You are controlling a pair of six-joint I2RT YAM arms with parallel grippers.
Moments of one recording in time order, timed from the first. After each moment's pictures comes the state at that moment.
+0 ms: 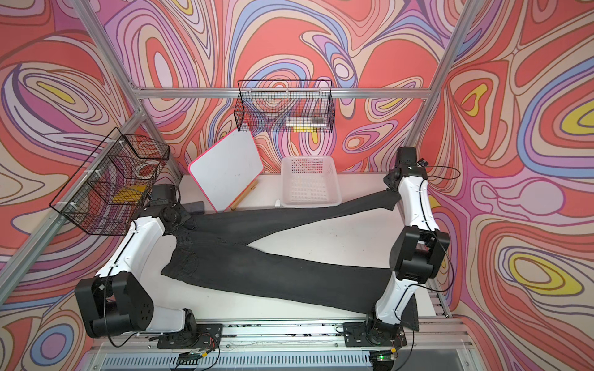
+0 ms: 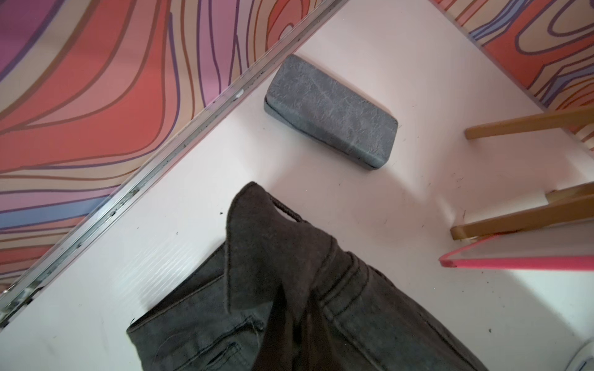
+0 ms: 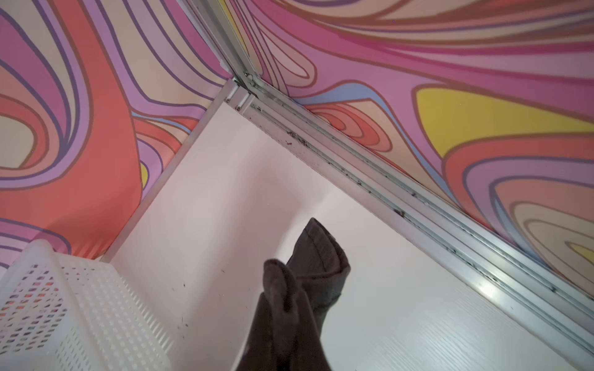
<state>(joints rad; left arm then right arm) 0.18 1.39 1.15 -0.73 -0.28 -0.56 -0.25 1.81 1.76 -0.88 0.21 0.66</state>
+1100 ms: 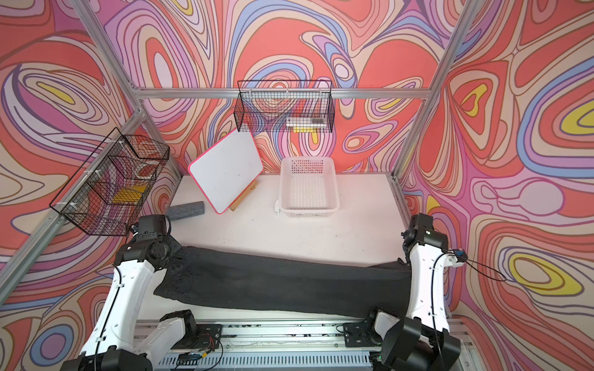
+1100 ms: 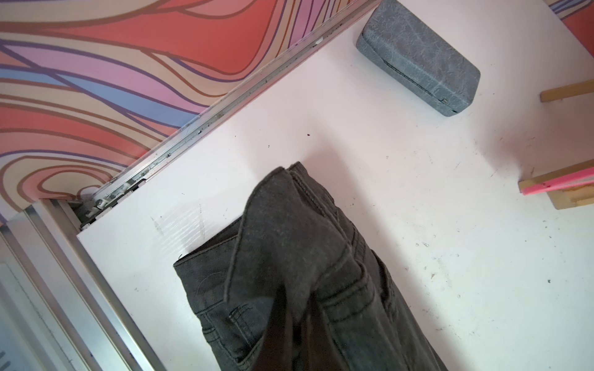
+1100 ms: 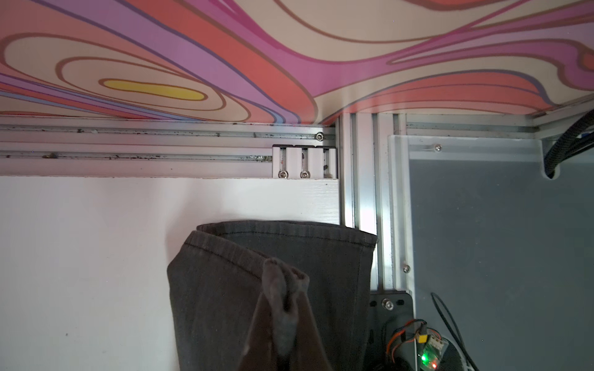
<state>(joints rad) 0.21 0.96 0.87 -0.95 -0.32 -0.66 -0.44 1.11 1.03 -1.34 0.53 1.07</state>
